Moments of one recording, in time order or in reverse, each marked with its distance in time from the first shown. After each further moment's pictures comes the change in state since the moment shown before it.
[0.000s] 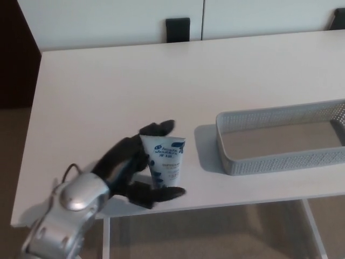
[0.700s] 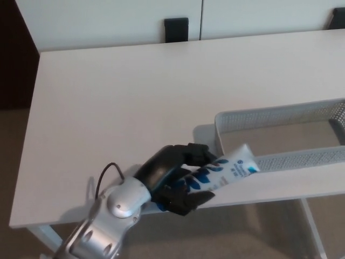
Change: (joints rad) left_arm -0.019 -0.076 -0.103 0.034 0.172 -0.016 0.091; right_arm -0.017 -0.006 0.063 -0.024 -0.033 -0.001 -0.010
